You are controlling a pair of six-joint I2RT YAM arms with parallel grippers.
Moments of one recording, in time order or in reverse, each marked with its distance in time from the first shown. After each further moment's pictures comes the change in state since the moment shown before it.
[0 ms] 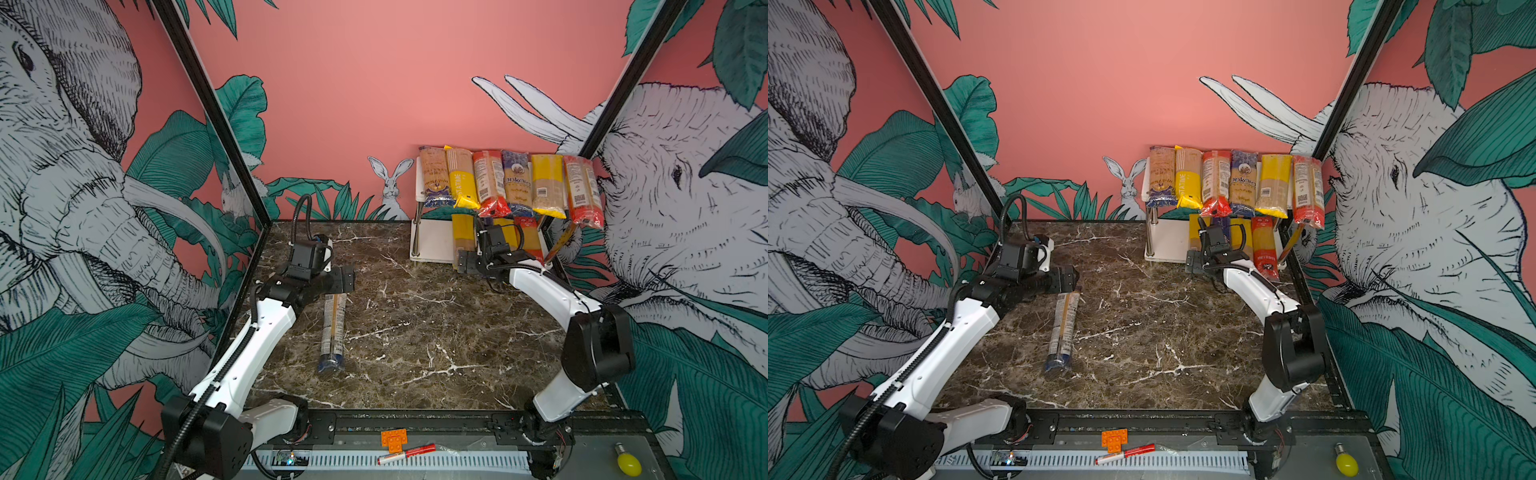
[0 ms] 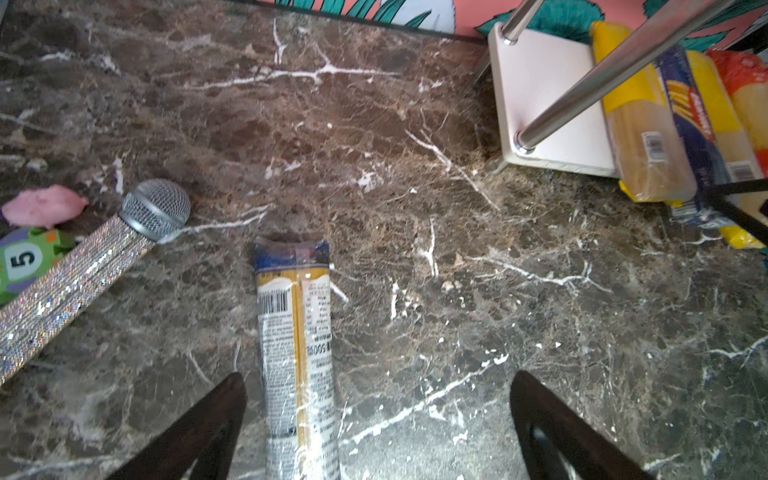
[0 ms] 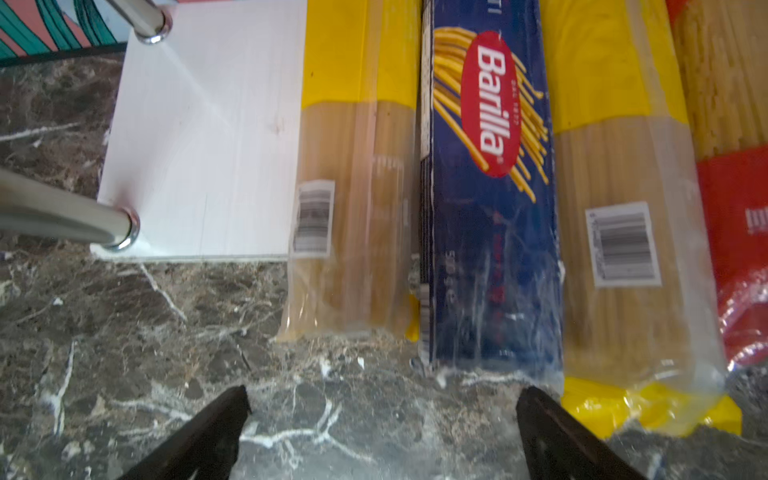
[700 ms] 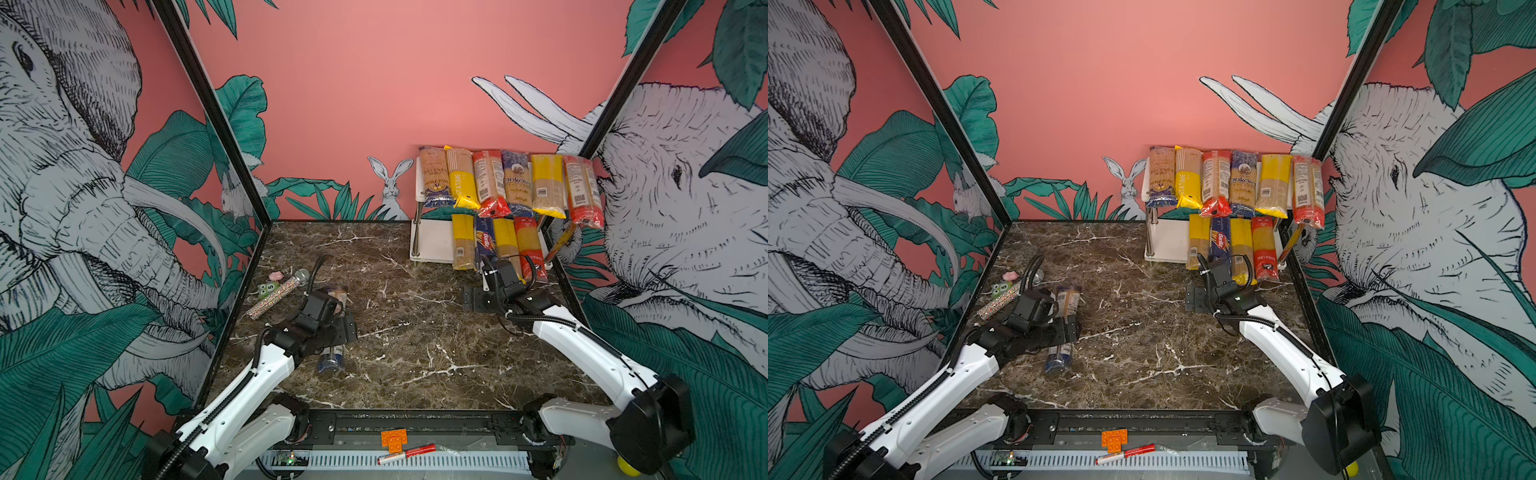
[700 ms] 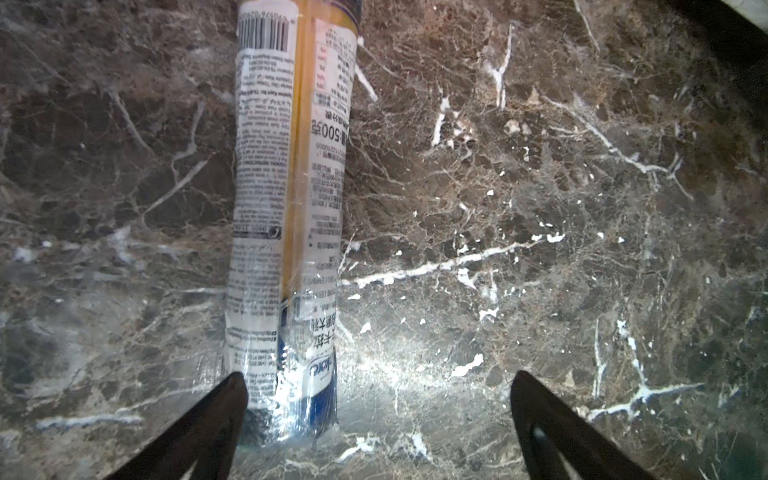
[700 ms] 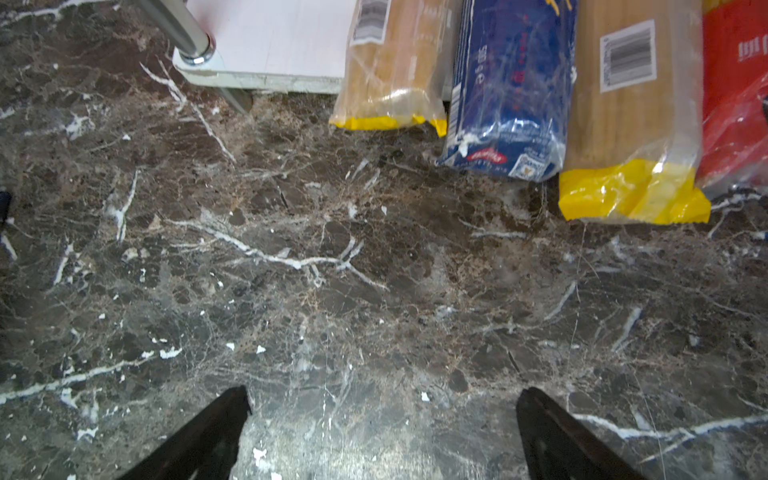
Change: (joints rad) left arm -0.170 -0.247 -0.404 -0.056 -0.049 -0.330; right arm 0.145 -0.410 -0.320 -0.114 0.010 0.042
